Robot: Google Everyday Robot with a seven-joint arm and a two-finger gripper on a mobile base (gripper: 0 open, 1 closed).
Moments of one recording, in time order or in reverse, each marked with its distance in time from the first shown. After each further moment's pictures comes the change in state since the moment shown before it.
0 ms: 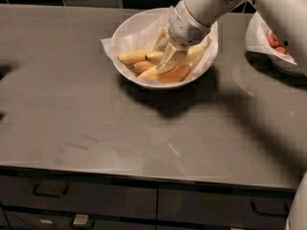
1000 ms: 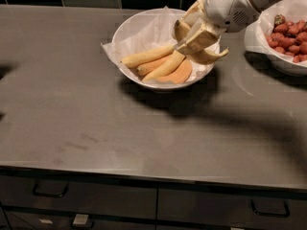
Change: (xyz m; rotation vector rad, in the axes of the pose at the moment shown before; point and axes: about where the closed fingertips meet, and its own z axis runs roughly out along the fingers) arm -0.041 0.039 -0.103 0.191 -0.109 0.259
